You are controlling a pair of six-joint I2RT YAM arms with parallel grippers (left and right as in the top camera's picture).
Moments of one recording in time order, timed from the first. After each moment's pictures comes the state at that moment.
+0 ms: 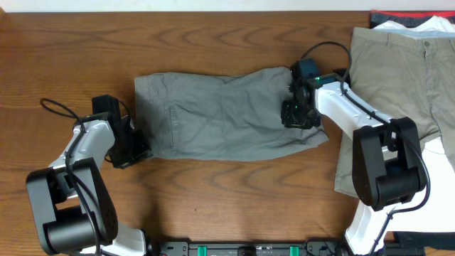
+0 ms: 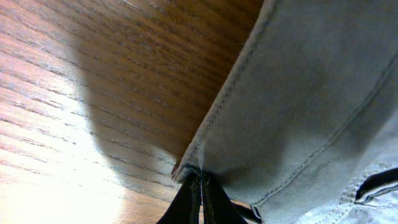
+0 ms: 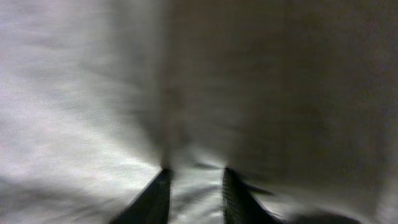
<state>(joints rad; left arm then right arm) 0.23 1.71 0.90 -0.77 0.17 -0.24 0.27 1.99 1.30 -0.79 -0.08 0.37</state>
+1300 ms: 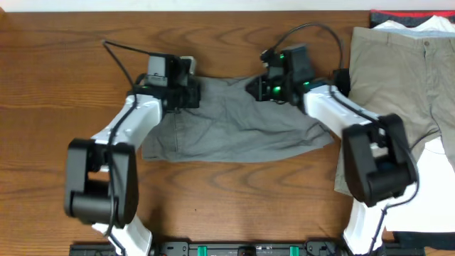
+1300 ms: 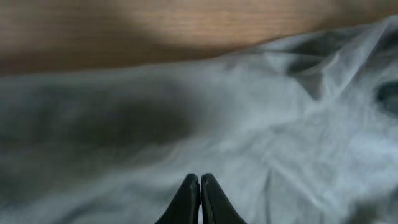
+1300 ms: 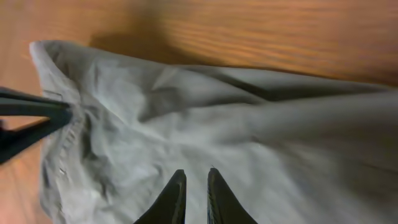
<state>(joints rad) -0.15 1.85 1.15 -0.28 0.37 -0.13 0.34 2.04 1.29 -0.10 -0.55 0.37</state>
